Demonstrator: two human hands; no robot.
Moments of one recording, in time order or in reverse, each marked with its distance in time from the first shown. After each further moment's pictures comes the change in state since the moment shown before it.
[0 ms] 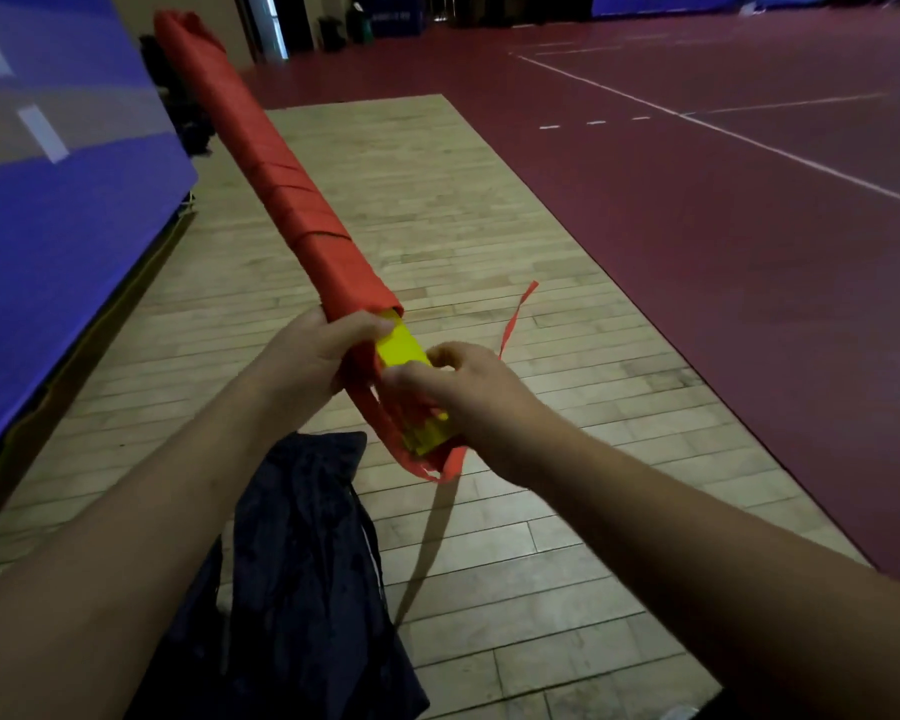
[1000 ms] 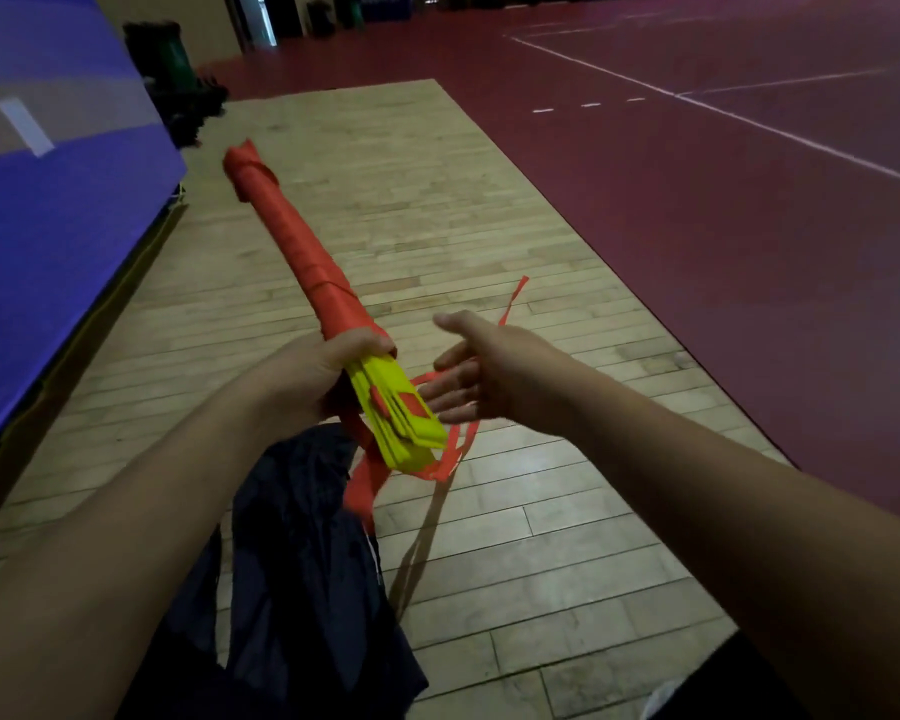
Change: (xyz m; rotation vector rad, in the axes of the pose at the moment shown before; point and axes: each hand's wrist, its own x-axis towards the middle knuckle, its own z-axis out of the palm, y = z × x) left_hand -0.010 -0.010 0.010 0.054 -0.012 -0.291; right_hand 0.024 0.010 -0.048 0.135 -0.092 0.234
